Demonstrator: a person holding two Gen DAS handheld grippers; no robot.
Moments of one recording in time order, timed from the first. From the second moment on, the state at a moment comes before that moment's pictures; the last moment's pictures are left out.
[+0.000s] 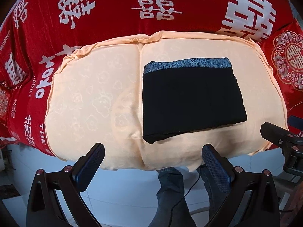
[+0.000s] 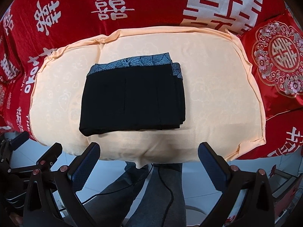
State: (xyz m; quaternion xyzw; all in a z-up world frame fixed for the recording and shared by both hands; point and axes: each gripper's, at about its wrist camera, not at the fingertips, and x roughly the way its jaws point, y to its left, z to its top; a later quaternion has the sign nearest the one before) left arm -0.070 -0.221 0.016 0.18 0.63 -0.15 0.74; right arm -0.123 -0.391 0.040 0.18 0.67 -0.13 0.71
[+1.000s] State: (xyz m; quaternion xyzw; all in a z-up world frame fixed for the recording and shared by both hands) left arm -0.060 -0.218 0.013 0.18 0.62 -0.18 0.74; right arm -0.115 -0.385 0.038 0.17 0.68 -0.15 0.70
